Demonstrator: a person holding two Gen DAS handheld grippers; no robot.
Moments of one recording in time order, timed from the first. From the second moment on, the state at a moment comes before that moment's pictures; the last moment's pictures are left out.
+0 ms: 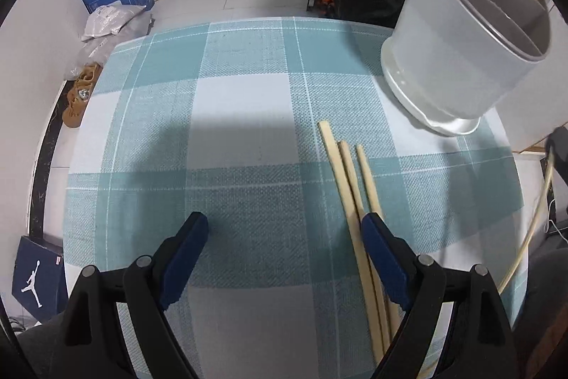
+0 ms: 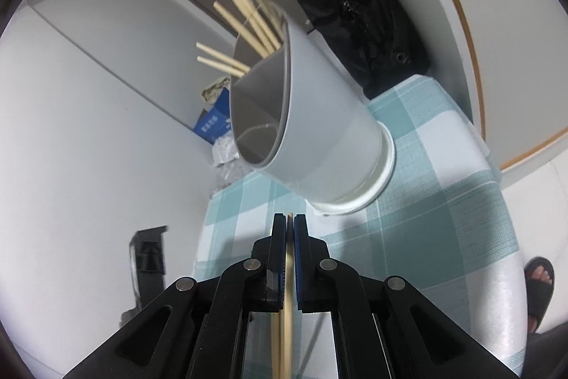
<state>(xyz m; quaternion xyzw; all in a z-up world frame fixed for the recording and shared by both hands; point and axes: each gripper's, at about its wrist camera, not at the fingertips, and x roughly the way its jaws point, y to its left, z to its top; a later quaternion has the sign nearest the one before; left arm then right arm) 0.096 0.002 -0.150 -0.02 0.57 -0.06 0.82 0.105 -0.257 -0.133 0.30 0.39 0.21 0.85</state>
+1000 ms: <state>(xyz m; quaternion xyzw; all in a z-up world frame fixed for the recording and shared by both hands) 0.140 -0.015 -0.154 0.01 0.60 -0.03 0.80 0.091 -0.291 -0.117 0.33 0.36 0.22 0.85</state>
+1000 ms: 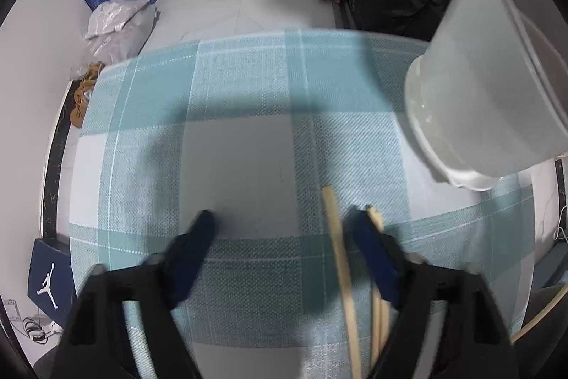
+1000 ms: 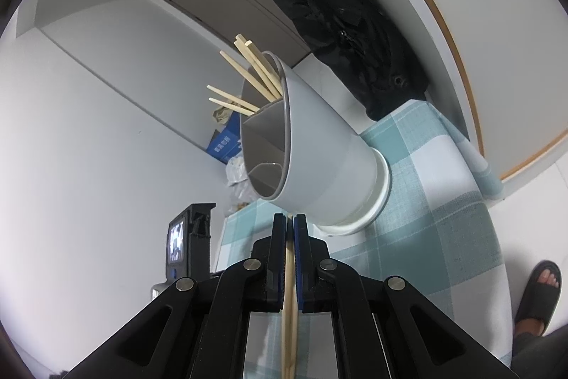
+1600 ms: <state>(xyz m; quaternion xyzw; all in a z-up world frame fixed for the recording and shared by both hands) 0.136 -0.012 -0.138 -0.05 0.55 -0.04 0.83 0.080 -0.284 -0.111 0.28 0.34 0.21 0.87</state>
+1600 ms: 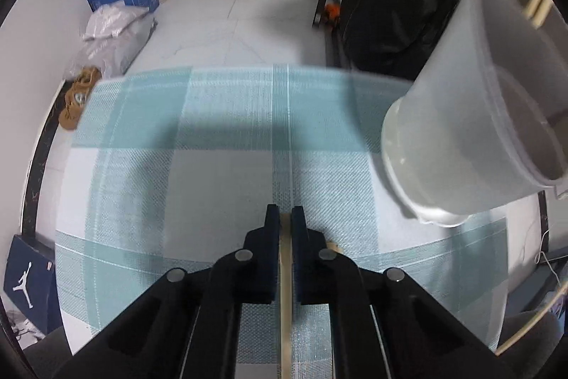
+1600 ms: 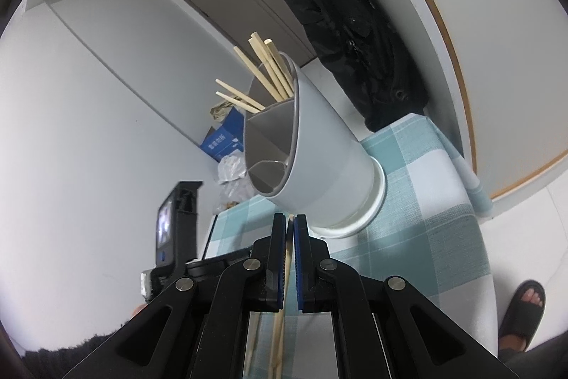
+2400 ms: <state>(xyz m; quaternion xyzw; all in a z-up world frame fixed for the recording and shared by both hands) 0.045 0.033 -0.042 -0.15 0.32 -0.13 0.93 0.035 -0.198 -0.052 0.13 0.30 0.25 0.91</state>
